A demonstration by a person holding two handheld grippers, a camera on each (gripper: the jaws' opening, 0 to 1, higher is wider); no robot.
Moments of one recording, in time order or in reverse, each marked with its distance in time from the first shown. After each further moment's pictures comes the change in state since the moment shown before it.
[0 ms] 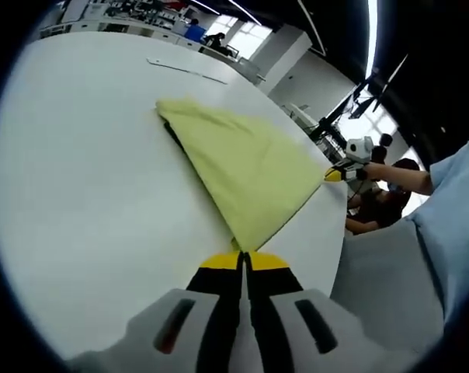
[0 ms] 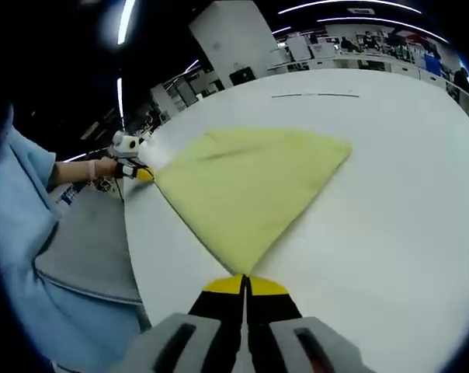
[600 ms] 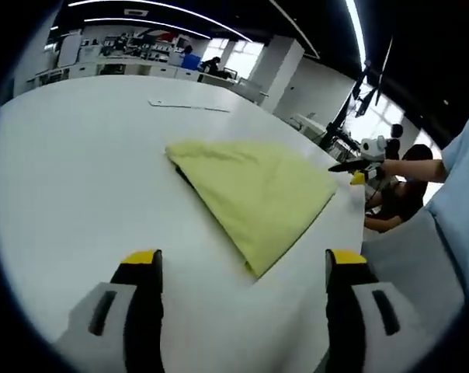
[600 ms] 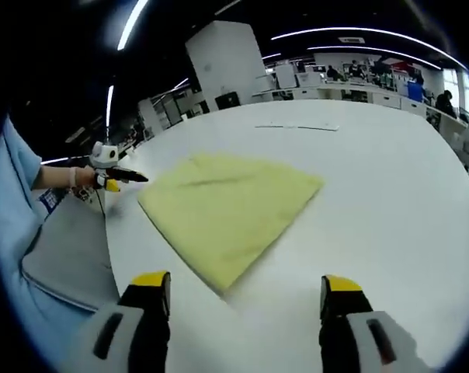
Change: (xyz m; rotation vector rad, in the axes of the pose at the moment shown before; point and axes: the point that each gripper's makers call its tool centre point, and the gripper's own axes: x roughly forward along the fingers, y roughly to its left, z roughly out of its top) left arm -0.012 0.006 0.029 0.171 -0.114 0.141; right arm -0.018 -0.019 0.023 -0.056 -0.150 -0.172
